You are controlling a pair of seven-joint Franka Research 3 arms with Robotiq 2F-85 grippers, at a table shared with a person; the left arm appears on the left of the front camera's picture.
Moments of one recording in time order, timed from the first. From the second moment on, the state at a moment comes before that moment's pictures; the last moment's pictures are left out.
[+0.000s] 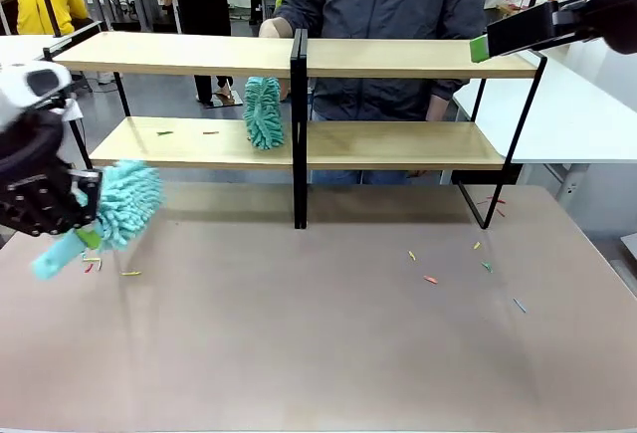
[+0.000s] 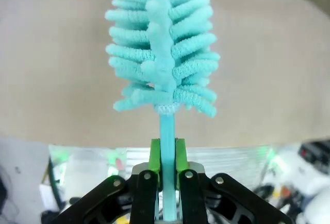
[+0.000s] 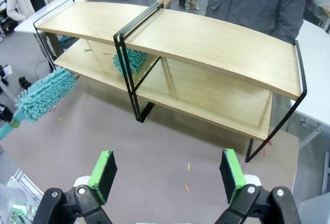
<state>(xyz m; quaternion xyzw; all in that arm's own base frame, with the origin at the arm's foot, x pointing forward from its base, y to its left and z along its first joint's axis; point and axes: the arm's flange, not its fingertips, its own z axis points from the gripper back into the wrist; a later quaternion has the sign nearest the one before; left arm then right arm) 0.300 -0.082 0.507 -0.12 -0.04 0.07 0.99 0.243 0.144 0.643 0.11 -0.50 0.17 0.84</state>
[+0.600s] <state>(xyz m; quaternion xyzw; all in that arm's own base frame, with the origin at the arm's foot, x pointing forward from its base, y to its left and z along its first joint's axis) 0.246 -0.002 0.474 -0.15 0.15 -0.22 0.95 0.243 0.144 0.643 0.11 -0.50 0.17 0.84</state>
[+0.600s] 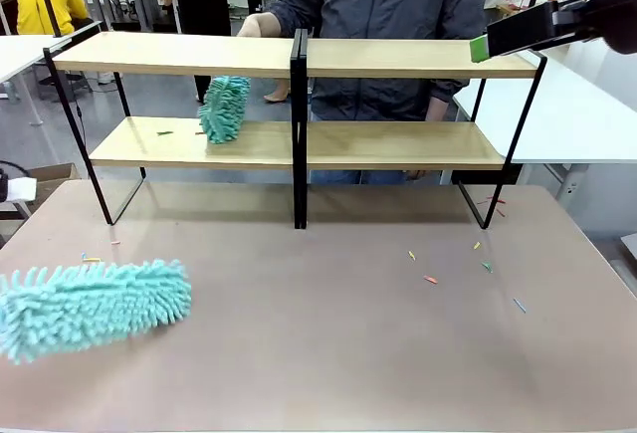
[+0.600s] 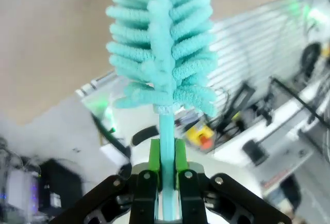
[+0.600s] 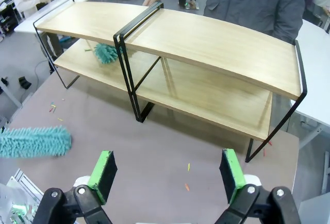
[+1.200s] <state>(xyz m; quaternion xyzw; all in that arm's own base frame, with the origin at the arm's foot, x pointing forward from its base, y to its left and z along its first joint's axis) 0.242 0.026 0.483 -0.23 0.01 -0.63 0.74 0.243 0.144 0.643 0.11 -0.50 0.17 0.84</state>
